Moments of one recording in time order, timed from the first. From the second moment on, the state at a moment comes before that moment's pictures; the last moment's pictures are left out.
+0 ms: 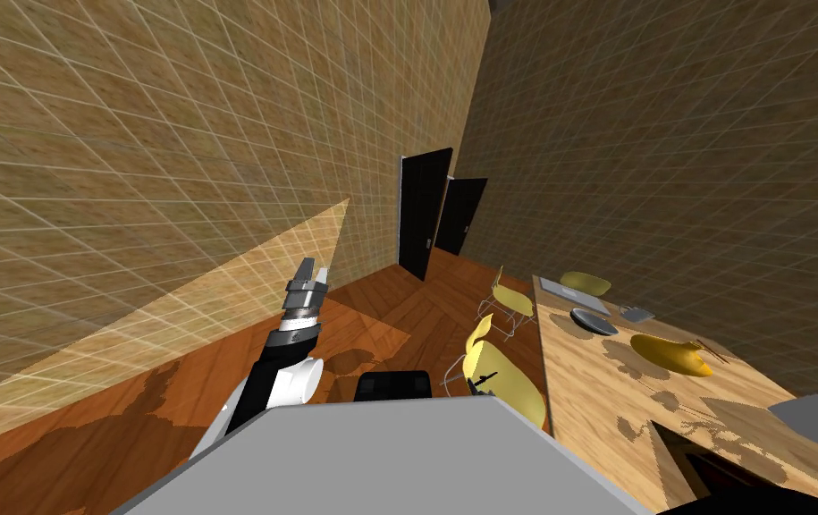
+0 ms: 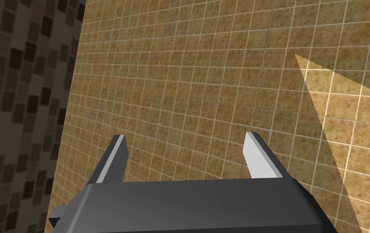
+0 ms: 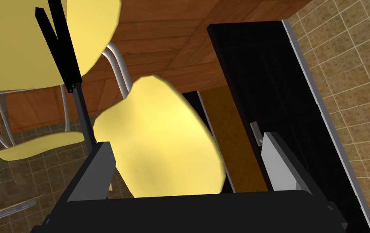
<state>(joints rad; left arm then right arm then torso) 0.52 -0.01 -0.07 -2.29 -0.06 -0.40 -0.11 0.60 -0.25 -0.14 -1.11 0.57 -0.48 0.45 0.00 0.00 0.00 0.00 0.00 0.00</state>
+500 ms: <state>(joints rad) 0.52 -0.01 -0.07 -2.29 -0.06 -0.40 -0.11 0.57 -0.29 -0.14 -0.96 0.63 -0.49 0.50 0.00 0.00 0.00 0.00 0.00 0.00</state>
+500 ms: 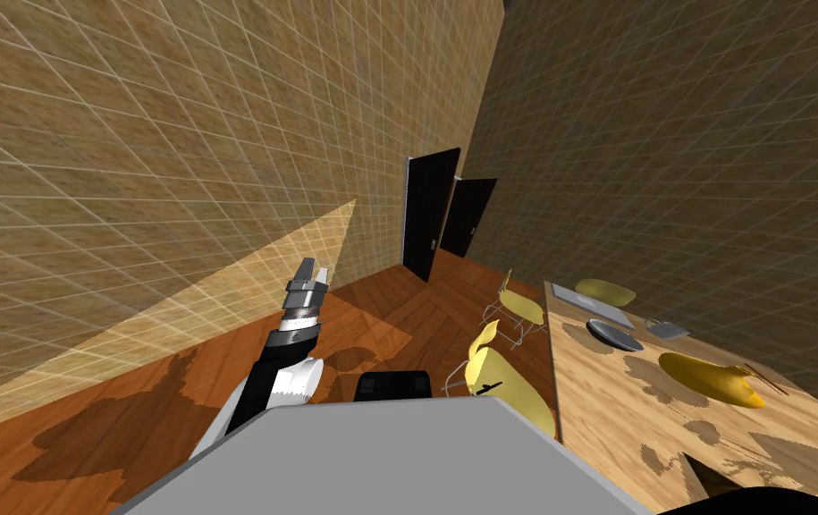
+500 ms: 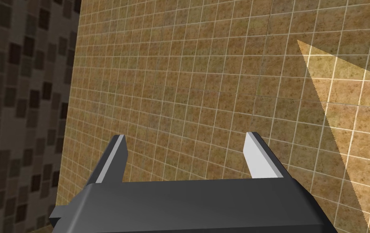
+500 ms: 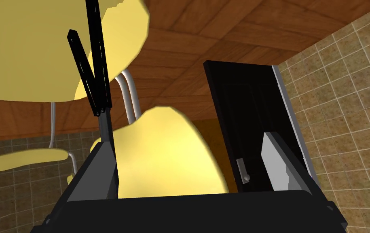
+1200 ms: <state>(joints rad) 0.52 -0.01 -0.07 -2.29 -0.06 -0.40 -0.11 0.51 -0.37 -0.11 -0.75 0.73 -0.52 0.57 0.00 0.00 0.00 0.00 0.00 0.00</state>
